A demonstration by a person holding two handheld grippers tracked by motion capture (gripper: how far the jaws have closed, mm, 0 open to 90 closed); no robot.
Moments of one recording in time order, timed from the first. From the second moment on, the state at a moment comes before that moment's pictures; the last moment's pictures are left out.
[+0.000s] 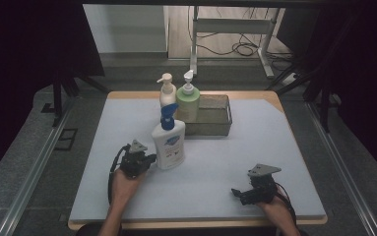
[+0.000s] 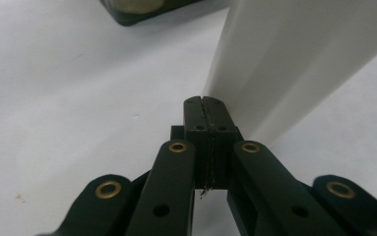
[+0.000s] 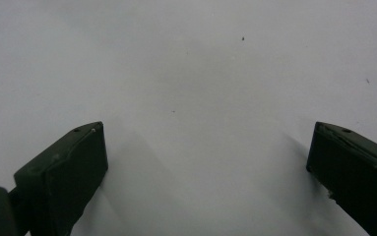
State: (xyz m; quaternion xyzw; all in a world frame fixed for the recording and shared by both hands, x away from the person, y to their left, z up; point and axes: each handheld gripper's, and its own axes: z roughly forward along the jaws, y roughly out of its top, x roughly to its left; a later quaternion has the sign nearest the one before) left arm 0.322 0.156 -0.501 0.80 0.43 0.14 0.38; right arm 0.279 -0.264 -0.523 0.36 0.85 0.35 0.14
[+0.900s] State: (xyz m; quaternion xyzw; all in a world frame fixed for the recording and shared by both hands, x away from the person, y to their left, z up) left arm 0.328 0.132 -0.507 0.82 0.41 0.13 0.38; right arm 0.279 -0.264 -0.523 0.36 0.85 0.35 0.14
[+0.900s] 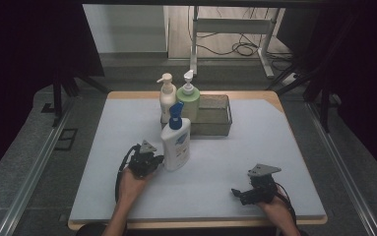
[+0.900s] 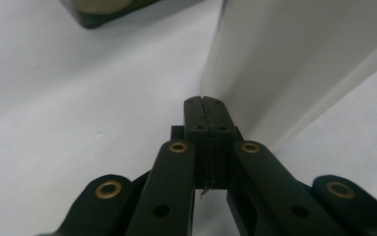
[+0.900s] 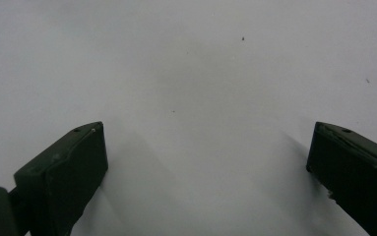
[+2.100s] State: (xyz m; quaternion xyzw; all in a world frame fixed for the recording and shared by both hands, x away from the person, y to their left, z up) left arm 0.299 0.074 -0.508 0.86 0.33 0.09 0.37; right arm 0.279 -0.264 -0.523 0.36 0.85 0.35 0.14
